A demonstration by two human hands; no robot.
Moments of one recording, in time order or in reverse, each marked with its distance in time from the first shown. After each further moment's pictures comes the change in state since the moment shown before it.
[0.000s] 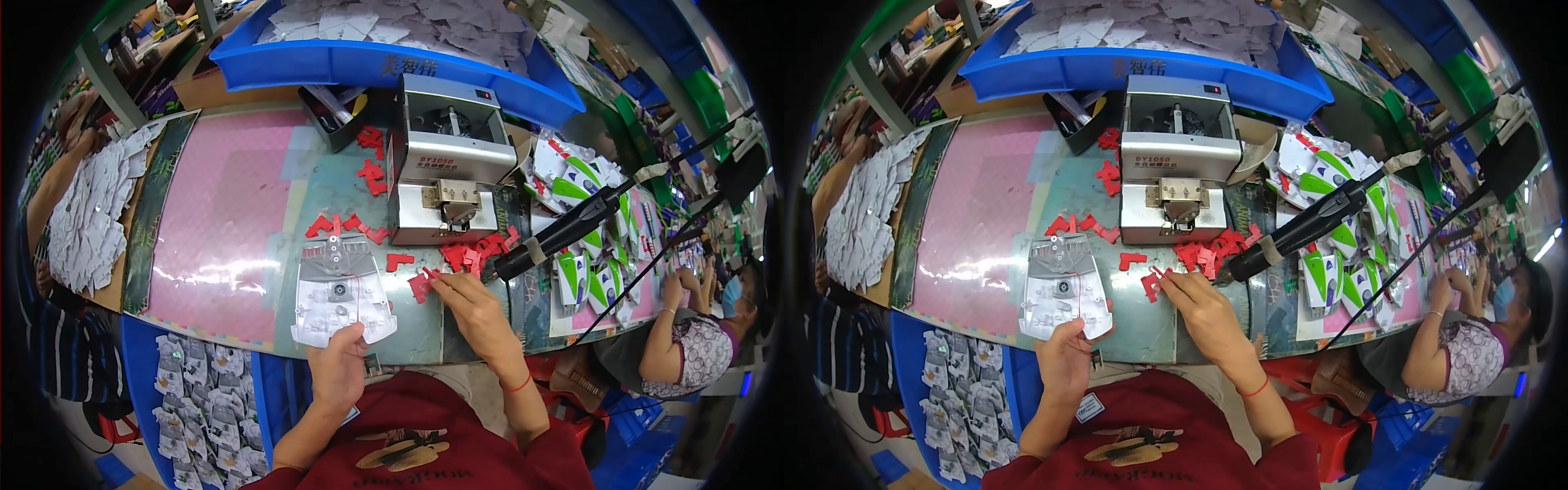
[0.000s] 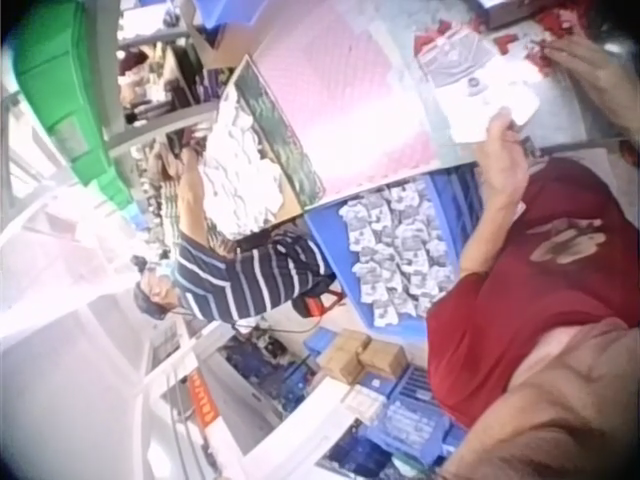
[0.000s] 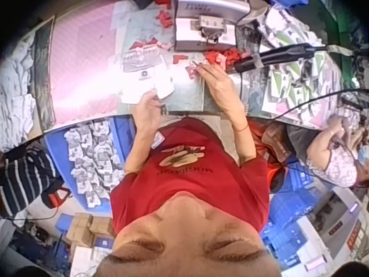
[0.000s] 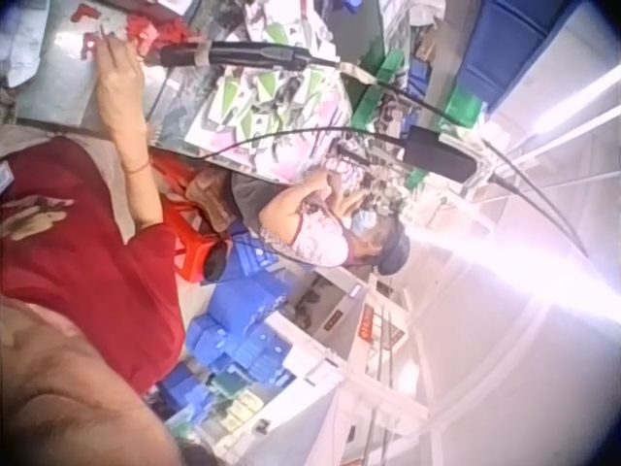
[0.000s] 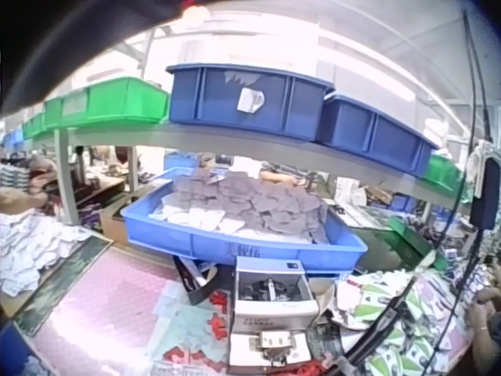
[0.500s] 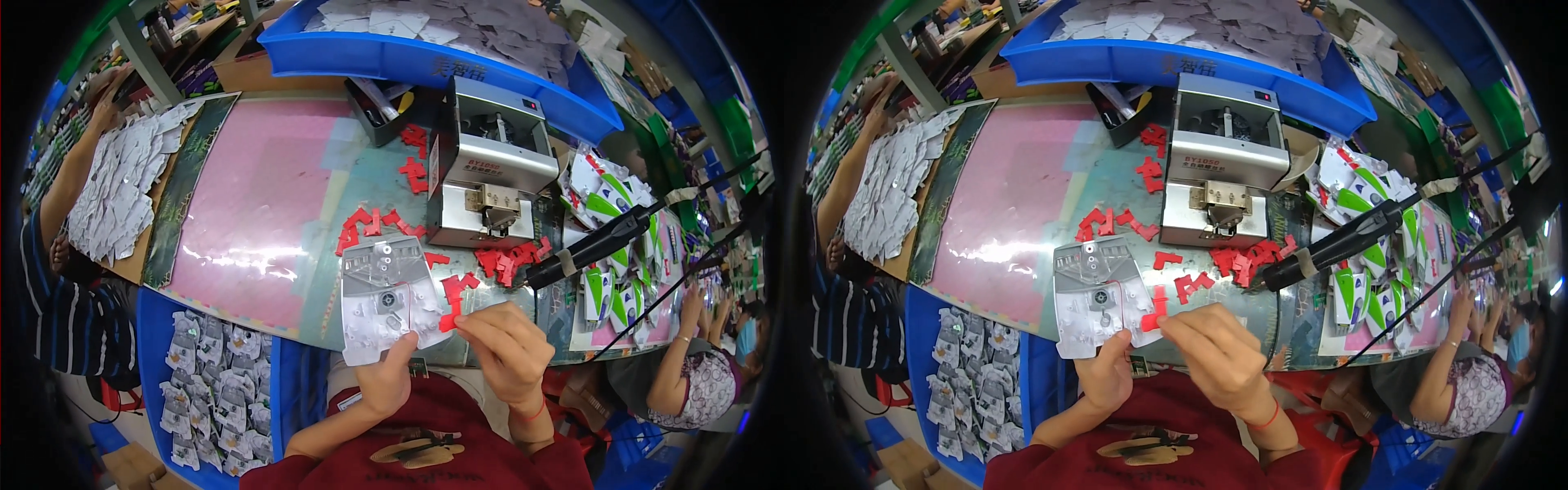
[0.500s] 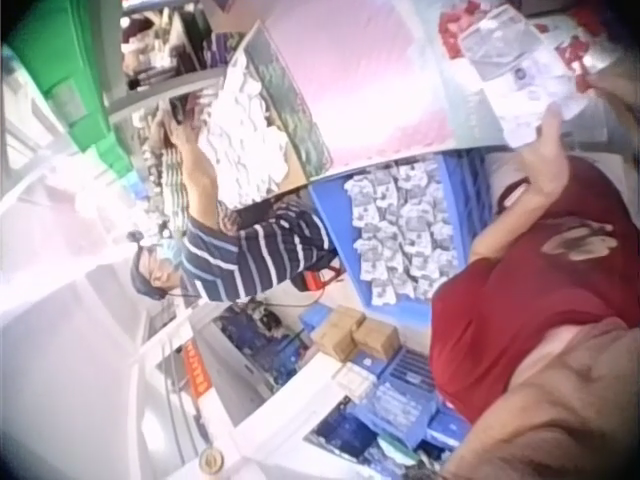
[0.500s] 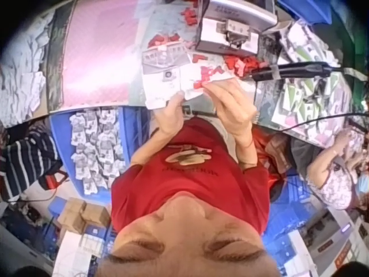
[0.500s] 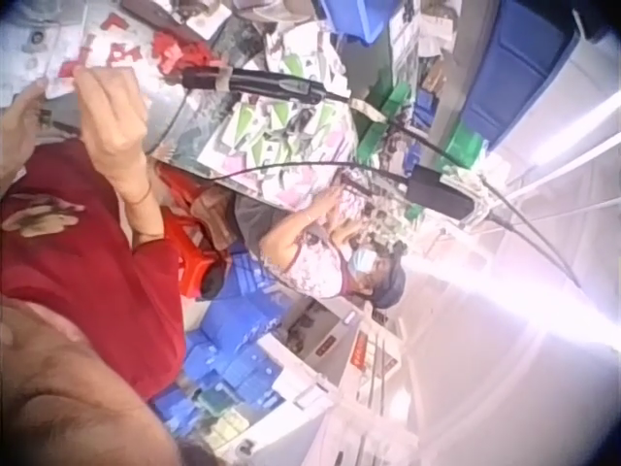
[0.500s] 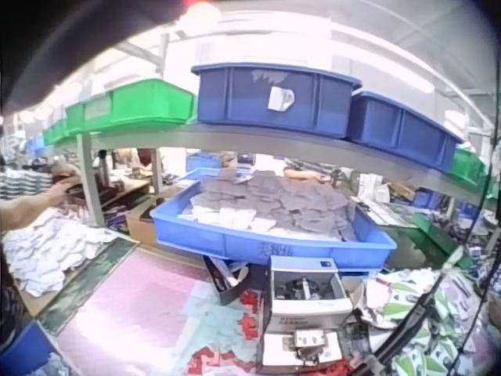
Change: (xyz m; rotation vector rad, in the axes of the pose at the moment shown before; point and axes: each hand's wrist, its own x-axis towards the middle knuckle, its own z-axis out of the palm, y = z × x) left_hand -0.021 -0.023 0.019 0.090 0.120 0.257; right_hand 0.023 -0.065 -0.033 0.250 0.299 -0.142
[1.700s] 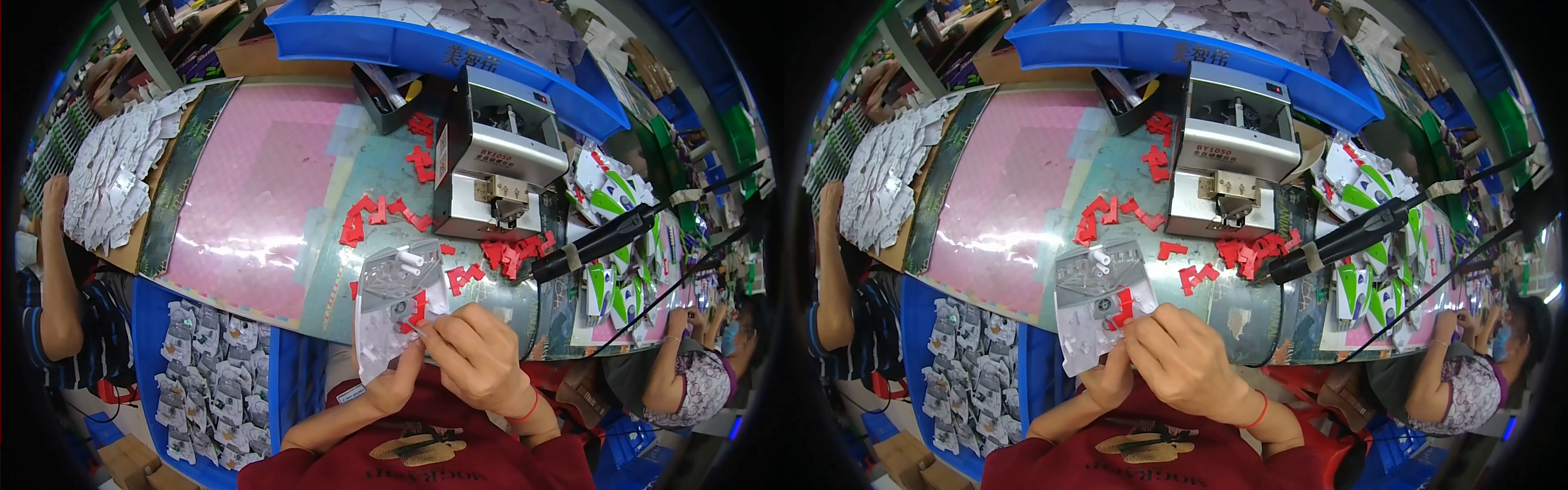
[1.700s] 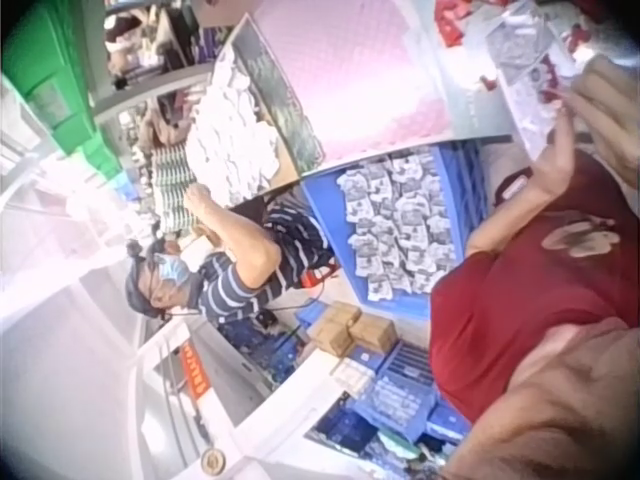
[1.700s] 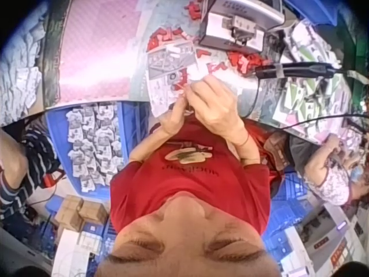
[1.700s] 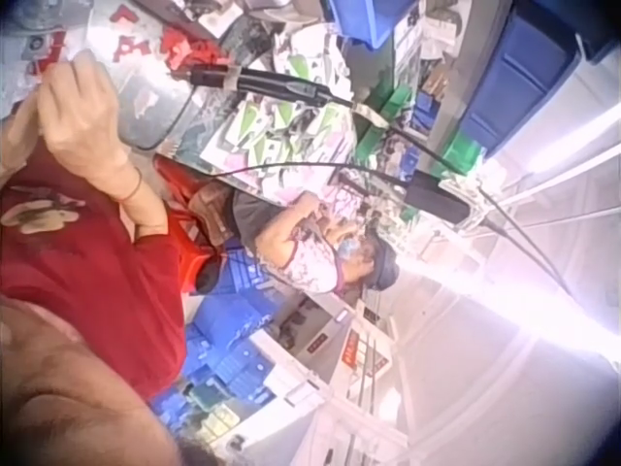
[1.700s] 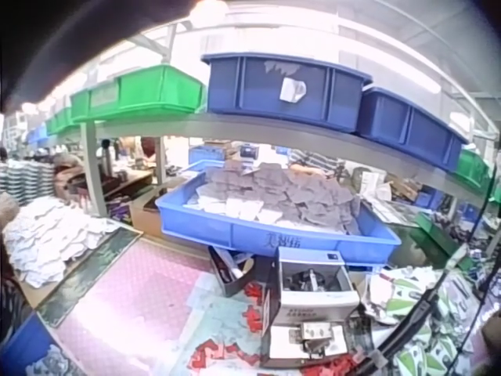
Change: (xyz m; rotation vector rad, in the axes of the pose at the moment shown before) left_hand -0.005 0.003 -0.025 0.480 -0.306 0.315; right_hand 0.009 -0.017 0.019 -0.180 -0.261 -0.259
